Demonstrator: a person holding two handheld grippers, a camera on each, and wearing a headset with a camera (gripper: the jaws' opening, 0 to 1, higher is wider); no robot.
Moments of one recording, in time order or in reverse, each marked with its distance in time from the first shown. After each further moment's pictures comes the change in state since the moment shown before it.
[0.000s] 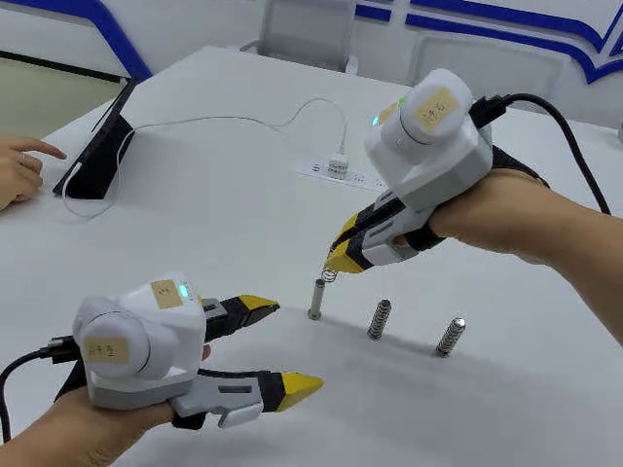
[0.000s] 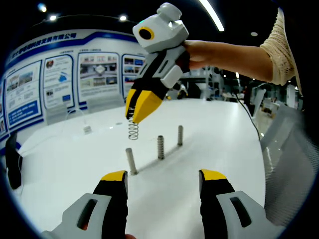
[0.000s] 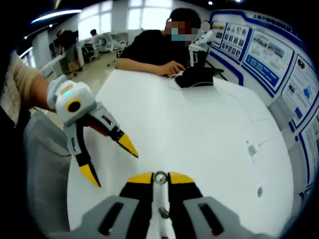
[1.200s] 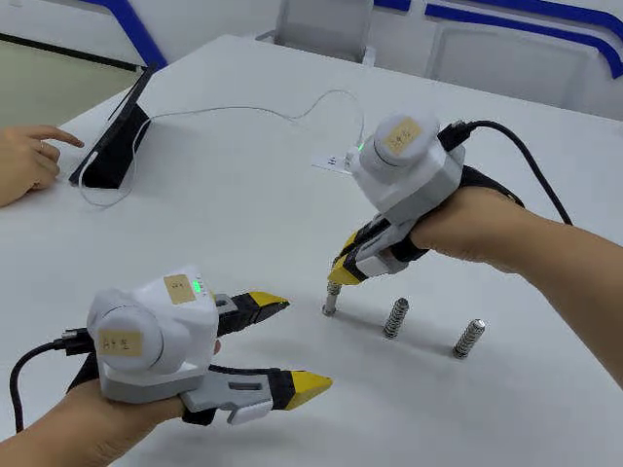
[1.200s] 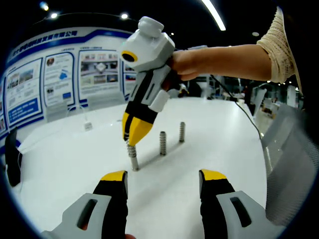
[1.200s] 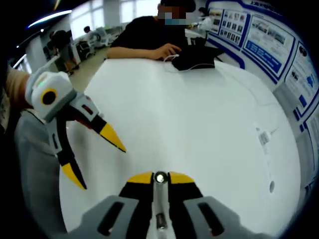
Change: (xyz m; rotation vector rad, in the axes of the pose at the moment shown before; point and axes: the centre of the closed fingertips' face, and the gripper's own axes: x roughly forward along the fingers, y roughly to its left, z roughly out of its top) left arm 0.000 0.005 -0.007 -0.012 0.014 0.002; right arm 0.044 -0.006 -0.023 0.059 0.088 0.037
